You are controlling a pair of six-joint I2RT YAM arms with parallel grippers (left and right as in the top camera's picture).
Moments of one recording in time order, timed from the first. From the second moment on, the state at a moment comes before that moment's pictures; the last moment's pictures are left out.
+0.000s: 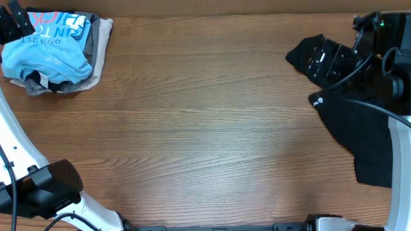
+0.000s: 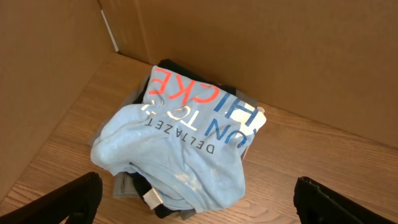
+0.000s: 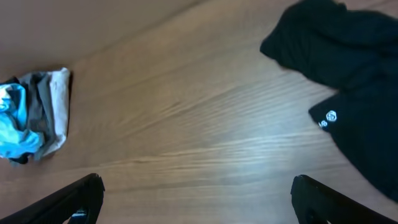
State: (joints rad) left arm 0.51 1.91 2.30 -1.05 0.20 0.01; right arm -0.02 1.45 1.85 -1.29 -0.26 0.33
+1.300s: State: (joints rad) left arm 0.51 1.91 2.30 -1.05 0.20 0.01; right arm 0.10 0.32 0.38 -0.10 -0.10 0.23
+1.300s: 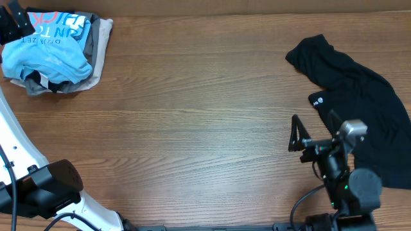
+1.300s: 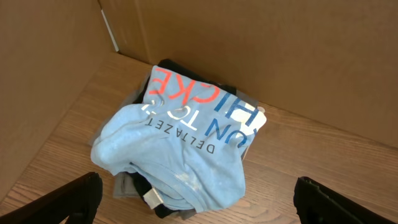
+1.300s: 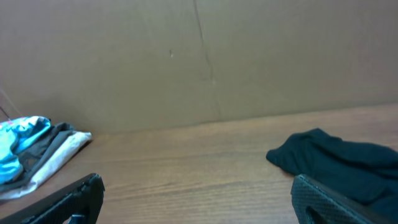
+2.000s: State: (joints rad) left arm 0.51 1.91 2.30 -1.05 0.20 0.01; right arm 0.10 0.01 0.05 0.07 -0.09 0.23
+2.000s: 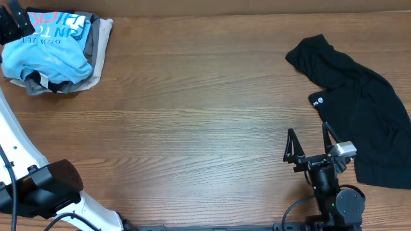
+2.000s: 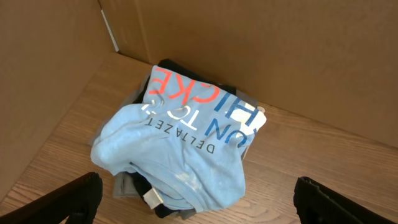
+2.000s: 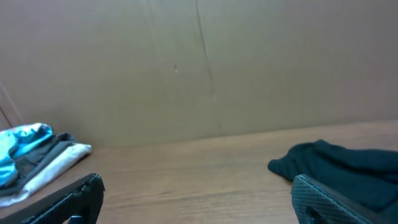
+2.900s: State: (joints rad) left arm 0.51 1.91 2.30 -1.05 0.20 0.01; right arm 0.09 0.01 0.02 -0.03 -0.08 0.23
